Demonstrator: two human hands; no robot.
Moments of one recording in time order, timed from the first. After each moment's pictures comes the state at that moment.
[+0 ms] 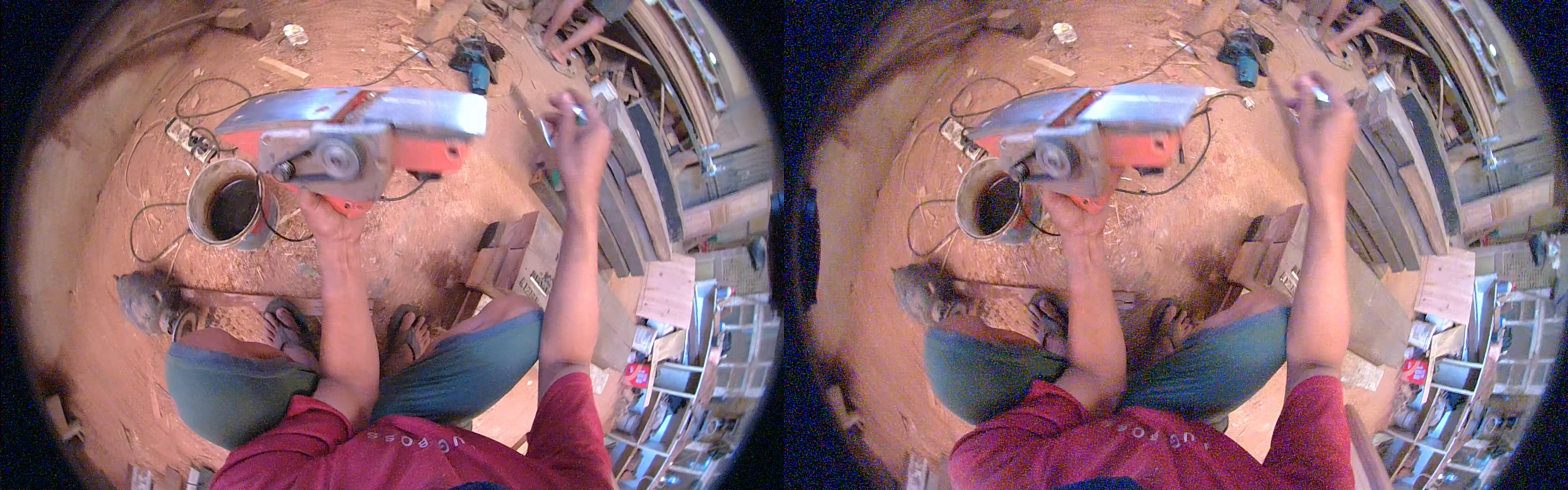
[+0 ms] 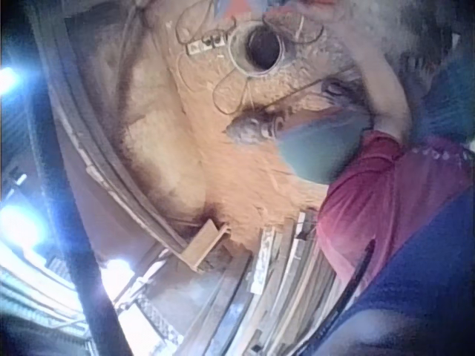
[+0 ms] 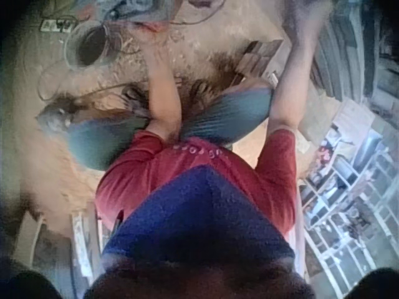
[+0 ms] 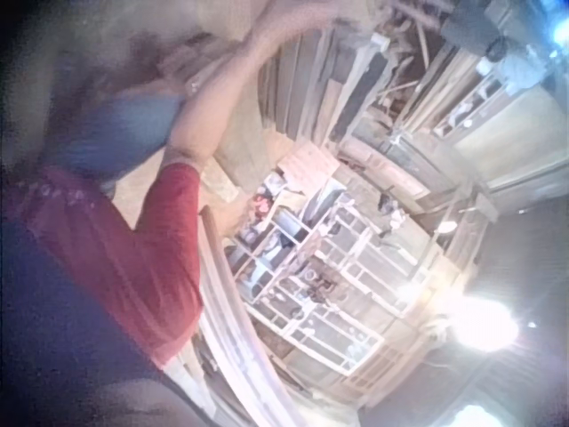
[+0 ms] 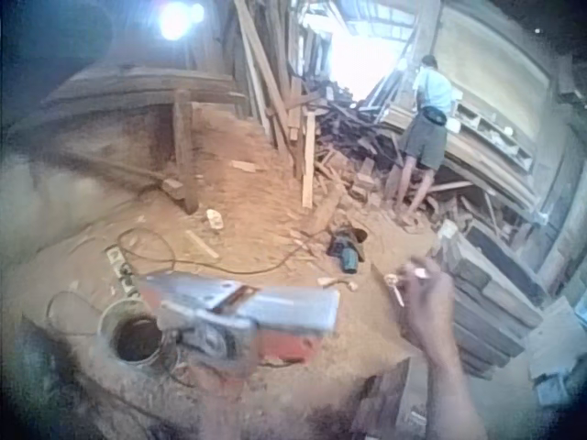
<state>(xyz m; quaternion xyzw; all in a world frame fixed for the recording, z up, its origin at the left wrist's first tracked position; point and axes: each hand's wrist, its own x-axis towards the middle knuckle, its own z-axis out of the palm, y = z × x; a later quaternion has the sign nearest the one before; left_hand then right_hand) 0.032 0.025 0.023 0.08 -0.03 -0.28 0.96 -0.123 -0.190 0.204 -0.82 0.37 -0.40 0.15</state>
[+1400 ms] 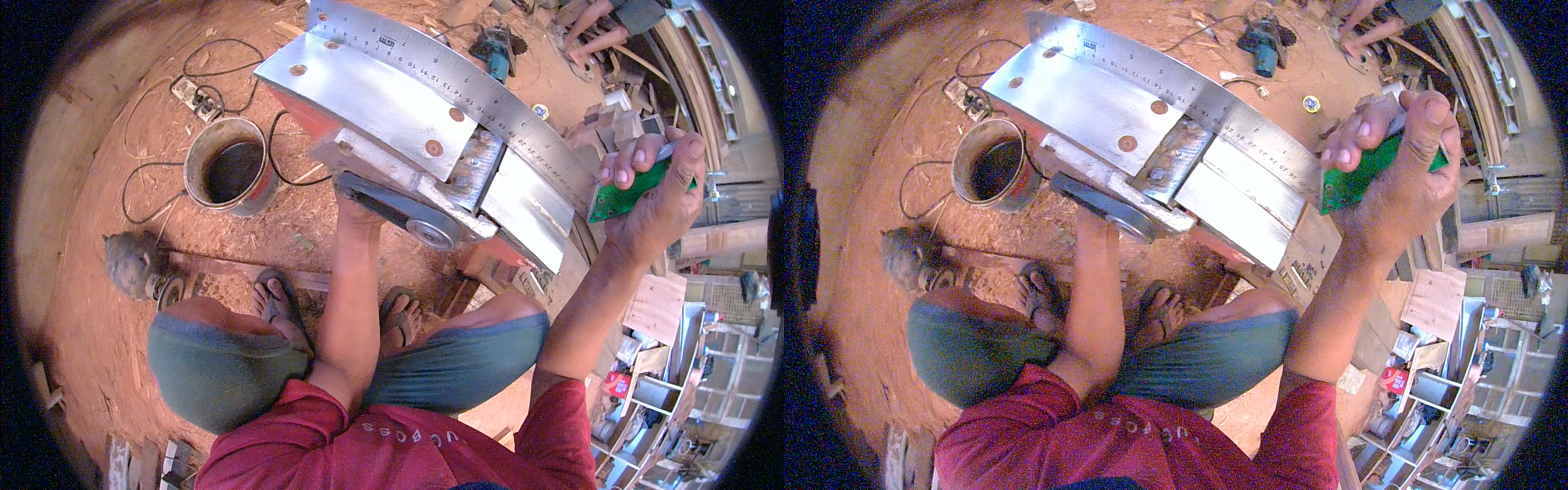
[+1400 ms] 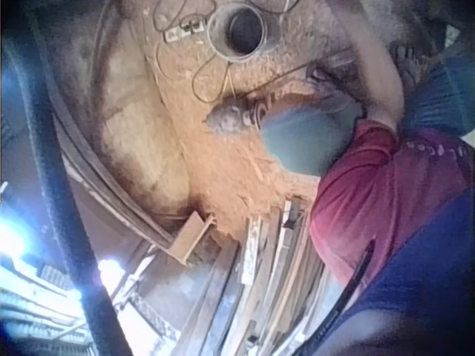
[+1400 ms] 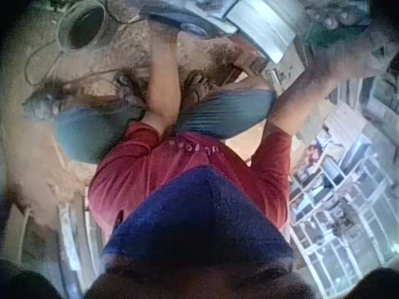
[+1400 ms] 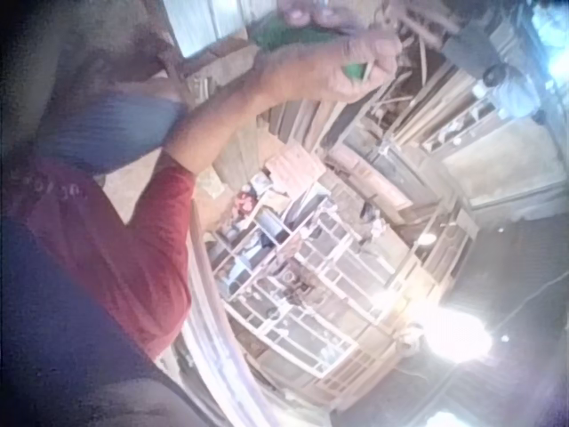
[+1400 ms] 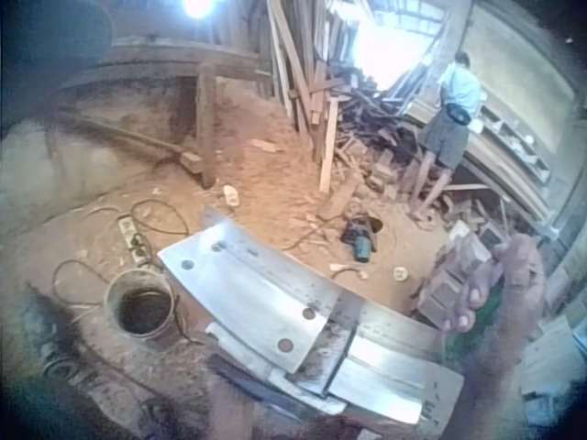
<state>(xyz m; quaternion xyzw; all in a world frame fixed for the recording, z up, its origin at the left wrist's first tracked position) 0.014 0.006 -0.023 0.00 -0.12 -0.37 0.92 -0.141 -0.090 0.261 -0.71 0.09 -0.47 0.52</state>
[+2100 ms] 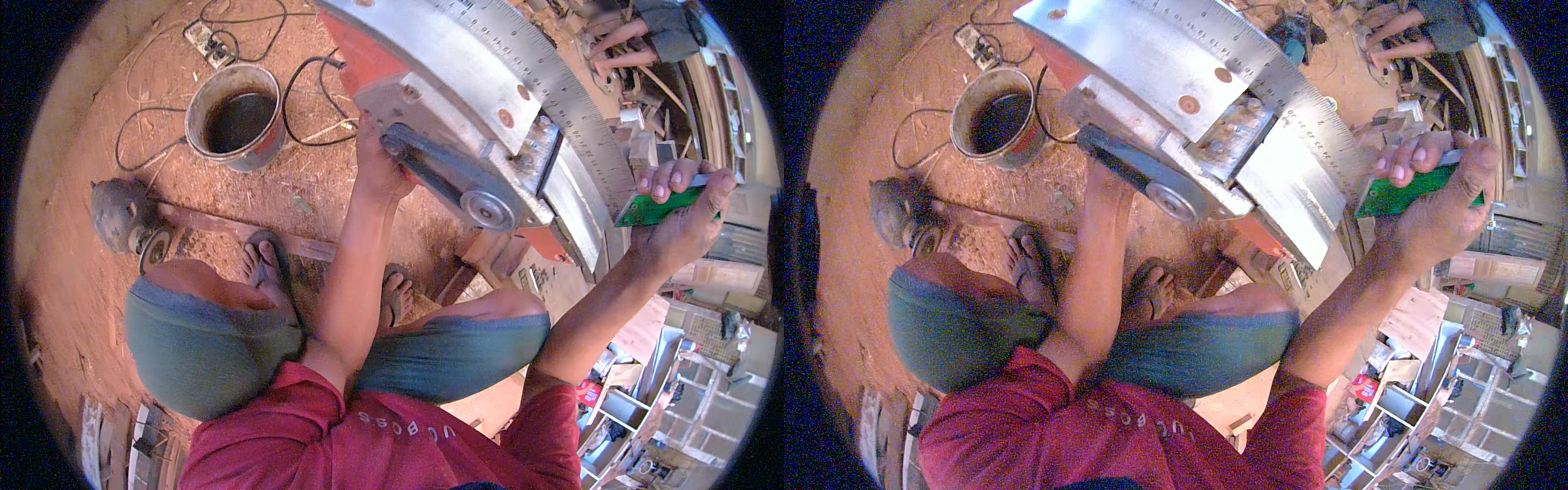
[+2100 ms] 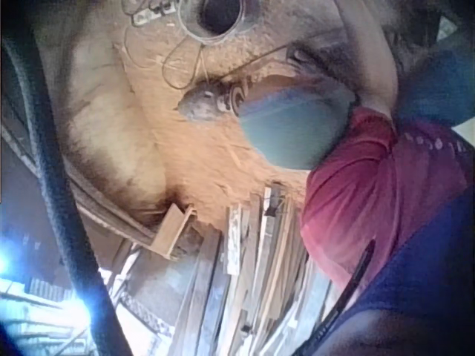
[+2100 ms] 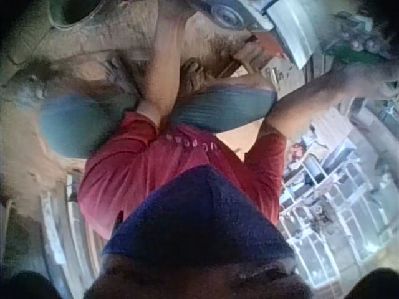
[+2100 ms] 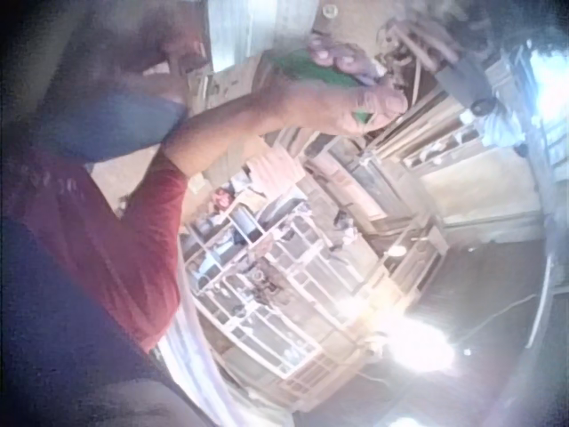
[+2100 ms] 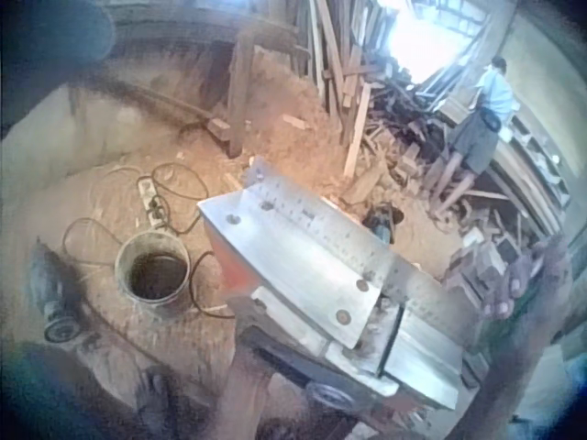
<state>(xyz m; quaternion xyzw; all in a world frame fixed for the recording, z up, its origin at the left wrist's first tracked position) 0.003 0.009 -0.010 -0.03 -0.10 -0.33 0.94 -0.141 -0.097 0.261 -0.75 0.13 -0.44 0.47</state>
